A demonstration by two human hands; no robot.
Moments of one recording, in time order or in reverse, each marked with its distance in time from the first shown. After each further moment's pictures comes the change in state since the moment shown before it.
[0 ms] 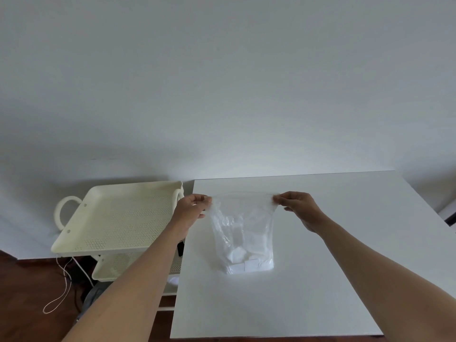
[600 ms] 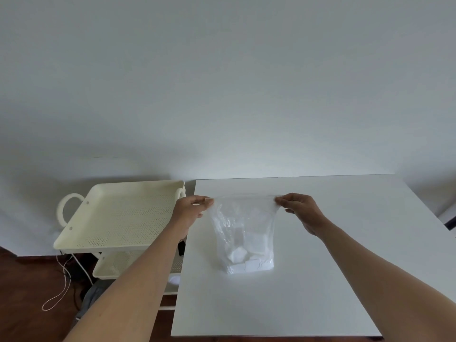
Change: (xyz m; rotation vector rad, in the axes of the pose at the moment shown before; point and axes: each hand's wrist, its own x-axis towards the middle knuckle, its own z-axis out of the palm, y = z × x) left_hand -0.009 0.002 -0.009 -0.005 0.020 0.004; right_hand -0.006 0.001 0.004 0.015 0.012 -0.012
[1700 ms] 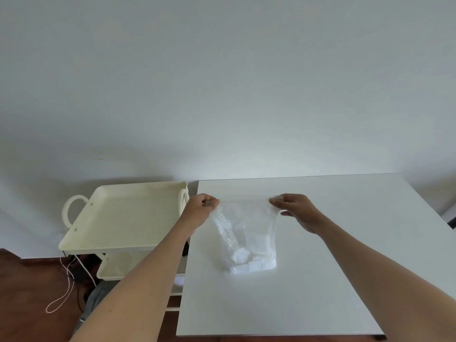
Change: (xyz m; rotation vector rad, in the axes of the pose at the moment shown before) left_hand 0.003 0.005 0.009 0.237 -0.075 0.050; right_hand -0.004 -0.010 0.016 -0.053 -0.124 0.023
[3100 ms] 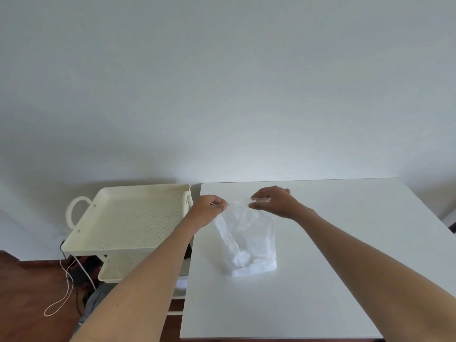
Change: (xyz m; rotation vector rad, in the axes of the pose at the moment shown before) left_hand -0.002 0.010 -0.007 0.134 -0.115 0.062; right_hand 0.020 -0.042 0.049 -0.749 -0.002 -0.178
